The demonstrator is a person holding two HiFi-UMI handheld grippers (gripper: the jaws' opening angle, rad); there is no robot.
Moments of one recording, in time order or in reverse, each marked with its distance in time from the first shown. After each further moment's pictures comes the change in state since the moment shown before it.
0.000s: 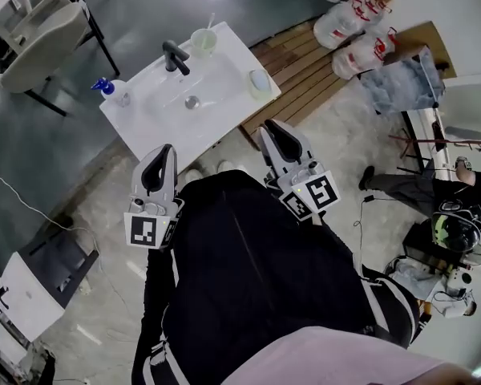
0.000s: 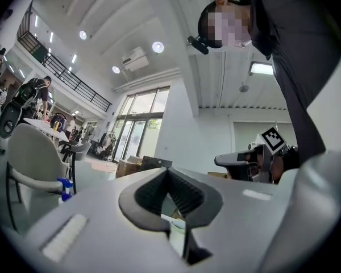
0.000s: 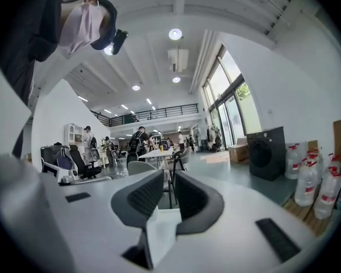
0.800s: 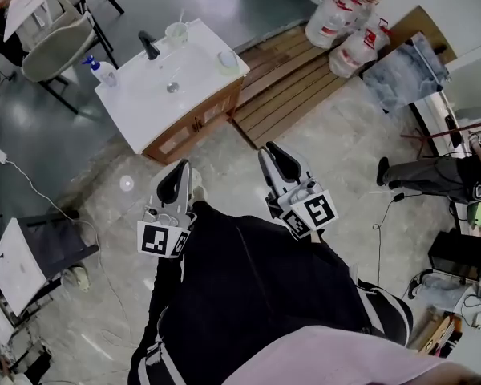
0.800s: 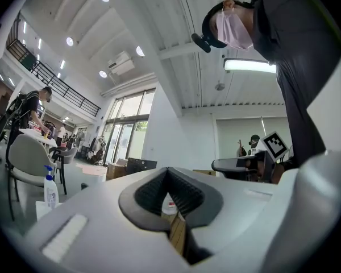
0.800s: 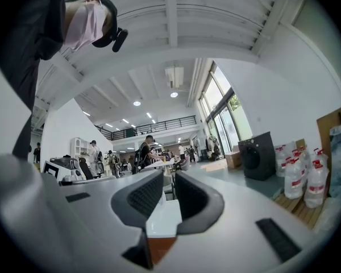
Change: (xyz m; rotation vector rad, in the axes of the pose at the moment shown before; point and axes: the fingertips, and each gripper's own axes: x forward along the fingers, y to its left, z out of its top) left arm -0.101 -0.282 -0.017 0.088 0.024 -0.053; right arm -0.300 0.011 -0.022 0.056 -0.126 0.001
